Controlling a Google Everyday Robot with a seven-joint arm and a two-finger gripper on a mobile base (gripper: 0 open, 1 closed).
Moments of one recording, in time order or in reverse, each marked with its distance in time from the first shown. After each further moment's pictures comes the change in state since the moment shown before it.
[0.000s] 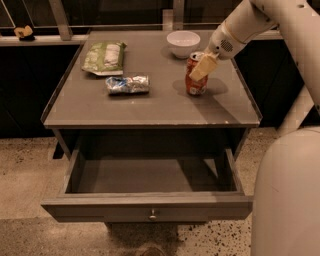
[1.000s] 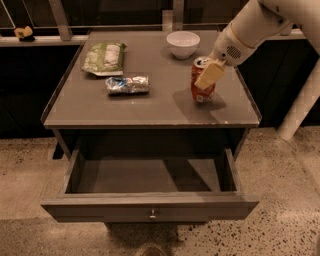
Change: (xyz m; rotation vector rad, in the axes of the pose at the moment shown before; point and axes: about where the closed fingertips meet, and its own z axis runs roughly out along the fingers) arm 0.011 0.051 -0.028 0.061 0.060 -0.049
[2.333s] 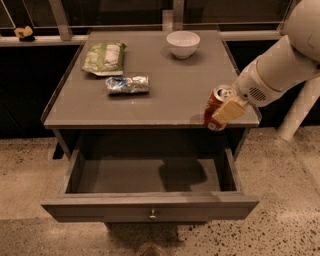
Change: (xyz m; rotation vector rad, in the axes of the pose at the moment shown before) arm 0.077 0.086 -0.022 0.097 0.058 0.109
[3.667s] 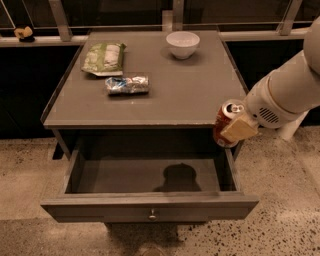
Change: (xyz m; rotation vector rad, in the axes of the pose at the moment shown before) arm 0.023 0.046 -0.033 0.076 0.043 0.051
